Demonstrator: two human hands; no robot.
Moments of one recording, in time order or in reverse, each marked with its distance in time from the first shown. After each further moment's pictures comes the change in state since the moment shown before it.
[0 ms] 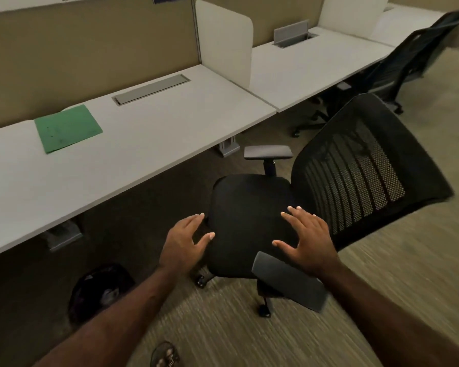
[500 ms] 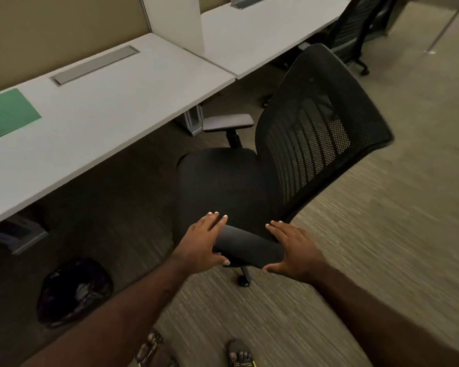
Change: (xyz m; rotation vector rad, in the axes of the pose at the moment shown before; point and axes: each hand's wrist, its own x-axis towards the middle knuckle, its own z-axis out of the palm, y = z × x) left_hand -0.028 0.066 0.129 0.259 -0.584 0.268; right_hand -0.103 0.087 0.049 0.015 -0.333 0.050
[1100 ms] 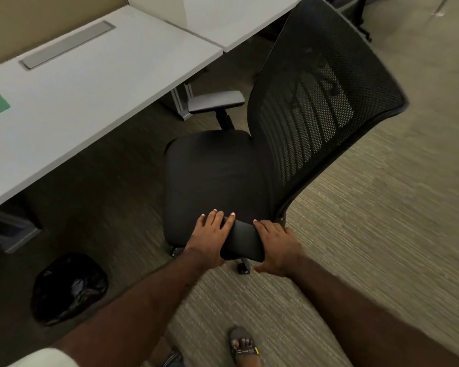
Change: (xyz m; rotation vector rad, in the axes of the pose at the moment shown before) left_hand 0.046 0.025 0.060 0.327 -0.170 0.011; right_hand 0.033 0.000 0.063 -0.050 -0.121 0.036
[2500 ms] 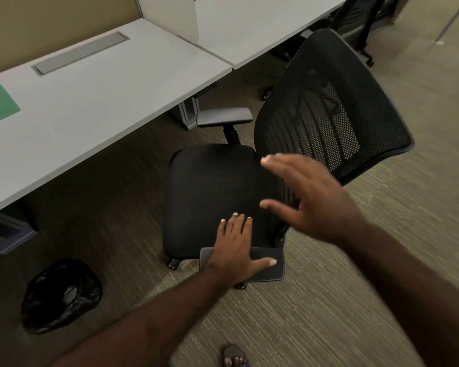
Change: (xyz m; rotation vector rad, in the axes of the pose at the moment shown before) left_hand 0.007 0.053 -0.050 -0.323 0.317 -0.082; right_hand -0.019 -0.005 -0.222 0.019 0.576 -0.362
